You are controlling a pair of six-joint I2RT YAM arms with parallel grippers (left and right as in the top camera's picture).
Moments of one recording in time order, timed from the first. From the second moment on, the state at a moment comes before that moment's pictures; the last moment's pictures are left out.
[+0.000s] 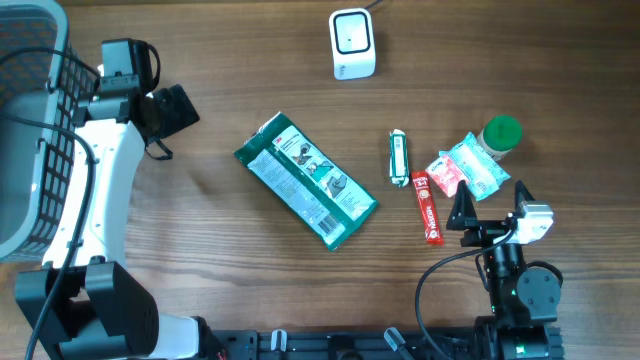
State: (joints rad) left arm 0.09 1.62 1.37 -0.89 -0.17 -0.40; right arm 0.05 0.01 0.01 0.00 0.02 0.15
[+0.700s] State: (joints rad) left arm 0.09 1.45 1.37 -0.89 -0.17 -0.40; right arm 0.05 0.01 0.01 0.00 0.02 0.15
